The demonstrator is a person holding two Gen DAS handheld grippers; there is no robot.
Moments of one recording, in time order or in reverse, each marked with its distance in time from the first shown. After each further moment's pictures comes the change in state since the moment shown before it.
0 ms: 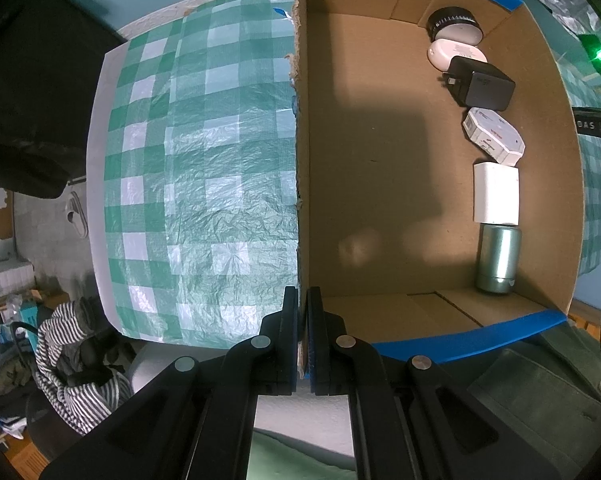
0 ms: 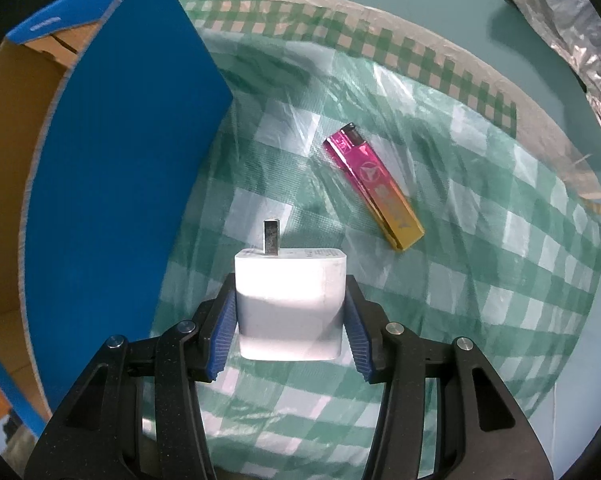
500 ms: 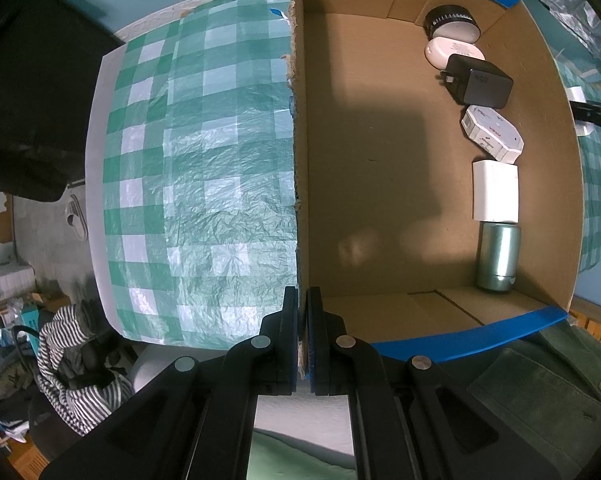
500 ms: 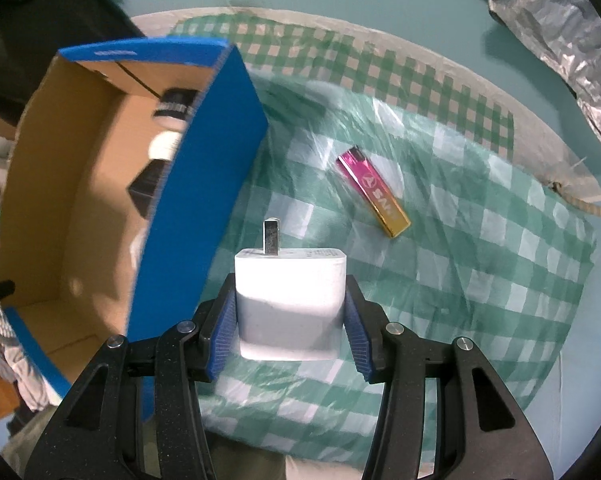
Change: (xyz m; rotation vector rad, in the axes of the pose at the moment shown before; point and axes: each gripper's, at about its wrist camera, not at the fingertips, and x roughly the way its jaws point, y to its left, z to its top) left arm 0.000 -0.002 0.000 0.010 -0.002 -0.001; right arm -0.056 0.012 -0.015 -0.008 -0.062 0.044
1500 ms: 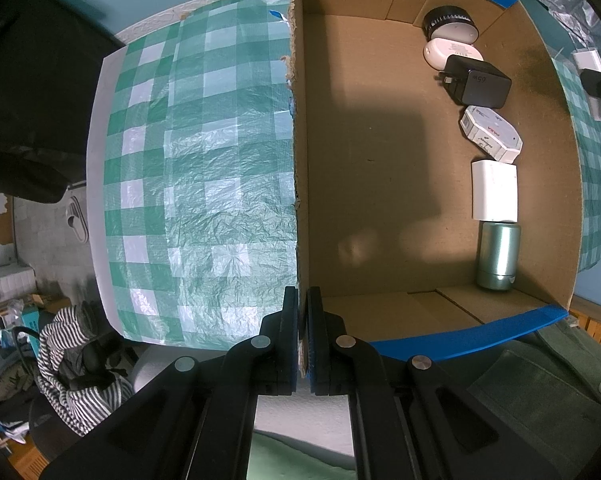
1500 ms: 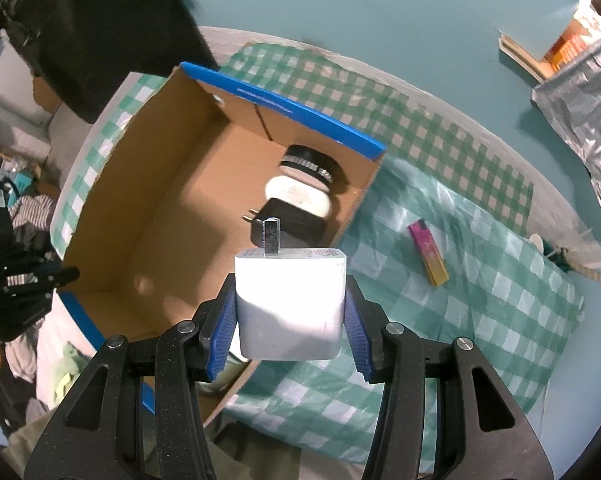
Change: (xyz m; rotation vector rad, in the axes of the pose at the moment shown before) left arm 0.000 0.000 0.000 0.003 -0.002 0.001; right arm -0.057 0.080 0.011 -0.182 -0.094 0.049
